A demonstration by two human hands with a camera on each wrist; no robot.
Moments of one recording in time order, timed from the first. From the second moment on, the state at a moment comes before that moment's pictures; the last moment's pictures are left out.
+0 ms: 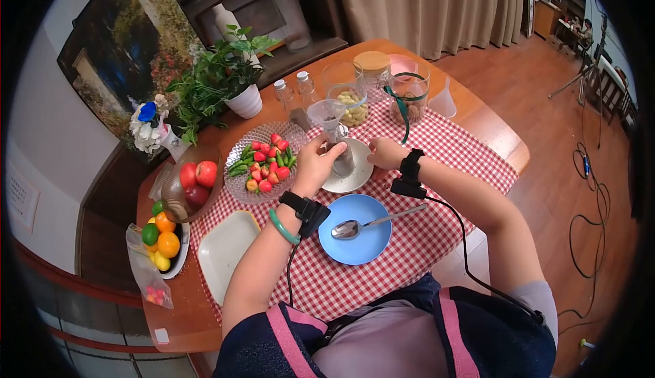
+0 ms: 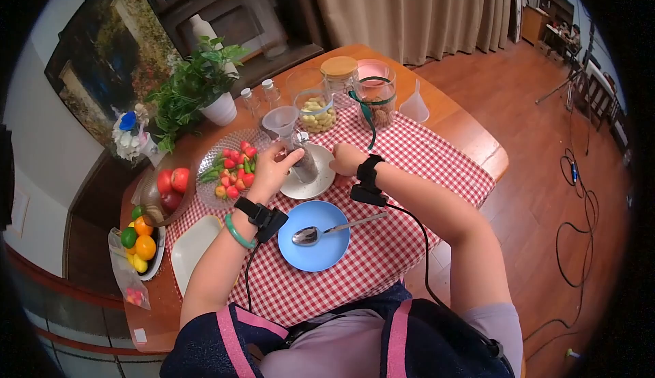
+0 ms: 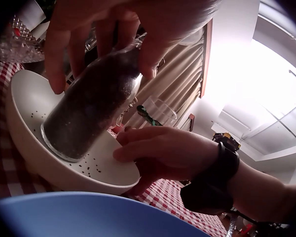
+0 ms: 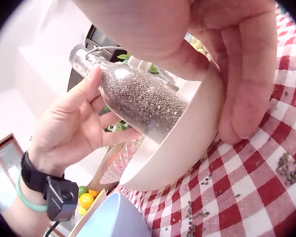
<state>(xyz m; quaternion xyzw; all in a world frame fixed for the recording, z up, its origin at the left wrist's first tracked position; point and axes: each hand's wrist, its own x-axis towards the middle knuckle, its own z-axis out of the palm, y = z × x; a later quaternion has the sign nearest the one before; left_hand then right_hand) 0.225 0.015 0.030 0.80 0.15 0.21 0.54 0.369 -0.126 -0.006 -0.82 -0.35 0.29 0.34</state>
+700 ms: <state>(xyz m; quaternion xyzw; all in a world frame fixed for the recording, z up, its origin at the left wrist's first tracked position) 0.222 0.038 0.036 0.79 0.12 0.24 0.56 0.411 -0.195 0.024 -0.86 -0.30 0.15 0.39</state>
